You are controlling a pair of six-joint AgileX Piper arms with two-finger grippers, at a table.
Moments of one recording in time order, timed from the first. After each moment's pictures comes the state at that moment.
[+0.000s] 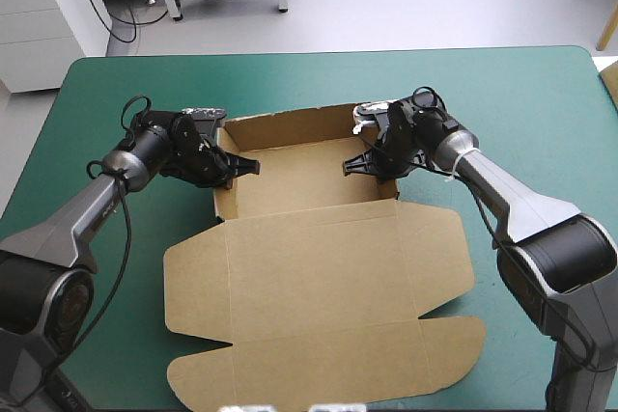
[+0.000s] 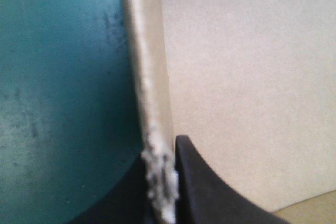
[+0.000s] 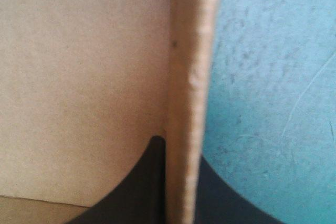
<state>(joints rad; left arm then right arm) -0.28 1.77 -1.39 -0.13 0.90 -0.11 0.42 1.95 -1.65 0.01 1.01 0.14</state>
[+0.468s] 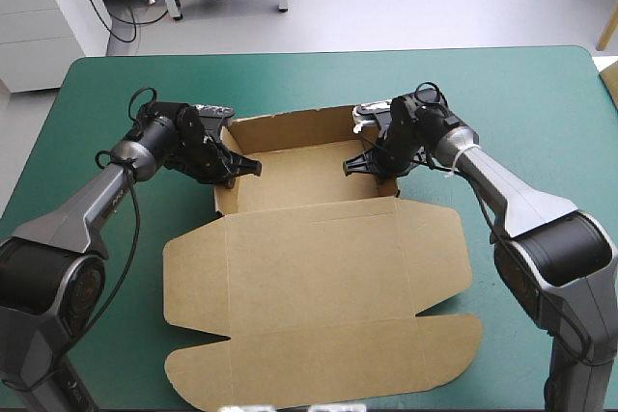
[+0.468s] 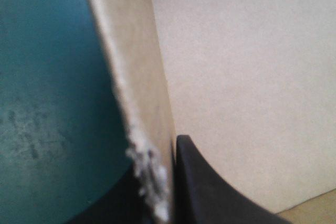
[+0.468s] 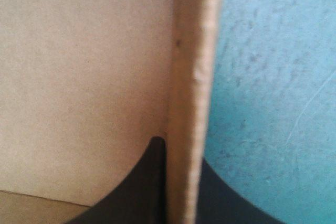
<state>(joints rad) -0.28 1.85 -1.47 -0.14 0.98 0.00 0.40 1.98 -1.69 0.05 1.04 0.07</state>
